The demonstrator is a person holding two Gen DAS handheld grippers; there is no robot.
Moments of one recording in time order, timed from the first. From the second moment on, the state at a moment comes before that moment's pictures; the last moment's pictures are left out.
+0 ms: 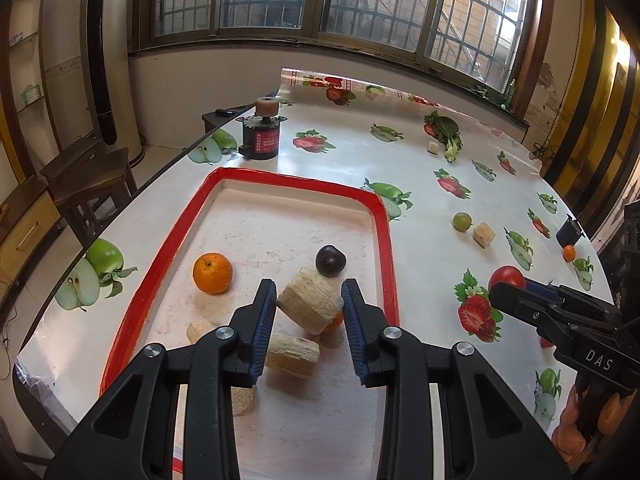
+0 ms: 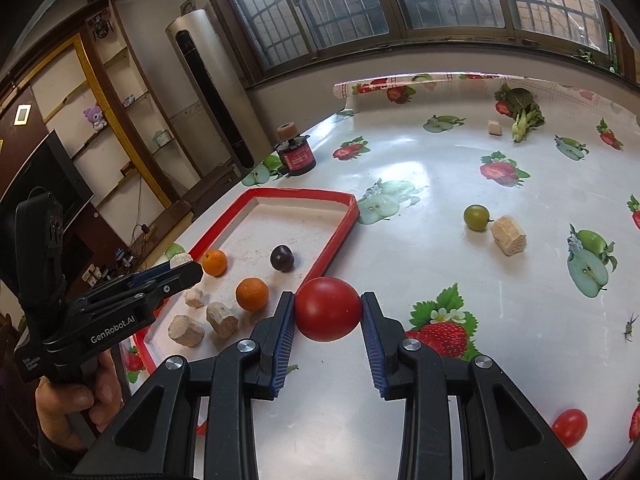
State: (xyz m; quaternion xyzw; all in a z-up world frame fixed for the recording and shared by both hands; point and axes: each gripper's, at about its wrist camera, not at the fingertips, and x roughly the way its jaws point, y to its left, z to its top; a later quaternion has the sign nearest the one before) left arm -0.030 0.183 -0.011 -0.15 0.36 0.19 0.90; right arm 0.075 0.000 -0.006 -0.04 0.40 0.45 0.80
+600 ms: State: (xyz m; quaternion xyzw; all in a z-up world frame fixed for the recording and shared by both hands) left arm -0.034 0.206 -0.017 -0.16 0.36 0.21 0.89; right arm 0.070 0.038 -0.016 -0.06 0.41 0.47 0.78
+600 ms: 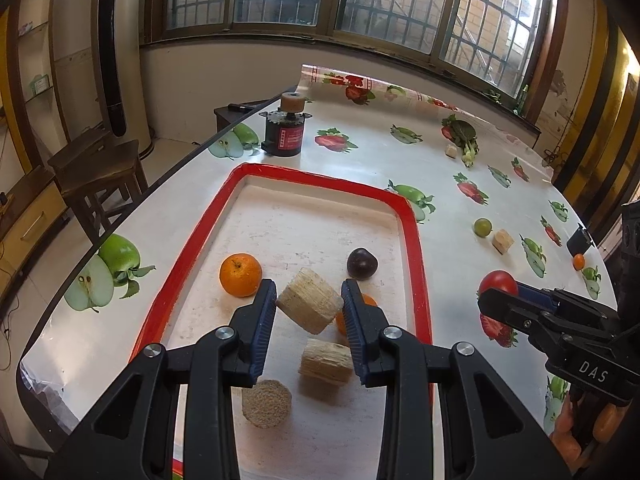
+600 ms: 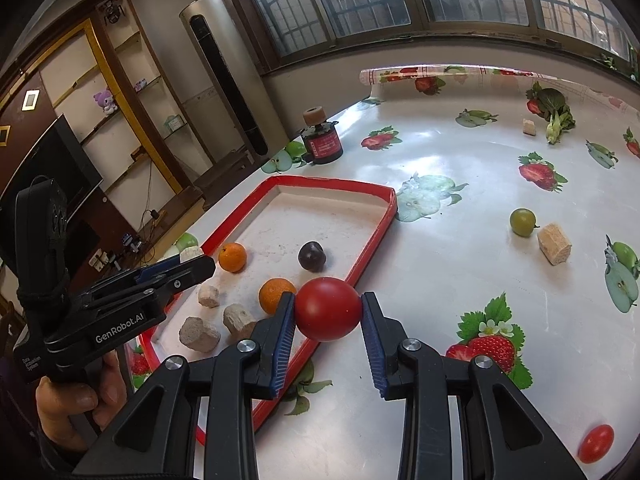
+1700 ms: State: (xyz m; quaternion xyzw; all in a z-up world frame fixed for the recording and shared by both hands) left arm 0.035 0.284 -0.025 -0.17 0.40 0.23 0.87; right arm 0.133 0.141 -0.029 -0.11 0.42 0.46 0.77
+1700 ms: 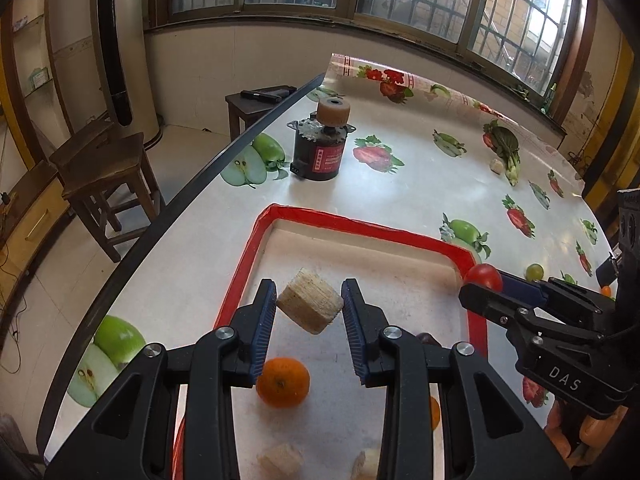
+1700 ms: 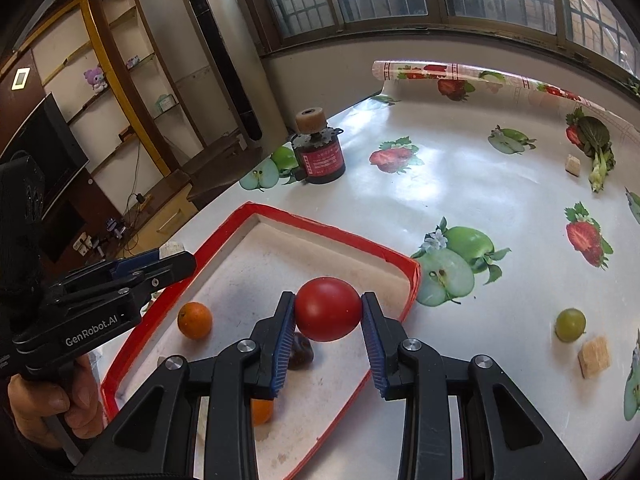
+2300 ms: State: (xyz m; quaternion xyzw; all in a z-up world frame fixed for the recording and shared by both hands) left arm 0.067 0.308 -0.072 -0.19 0.47 0.23 0.83; right arm 0.155 0.191 -0.077 -0.18 0.45 0.45 0.75
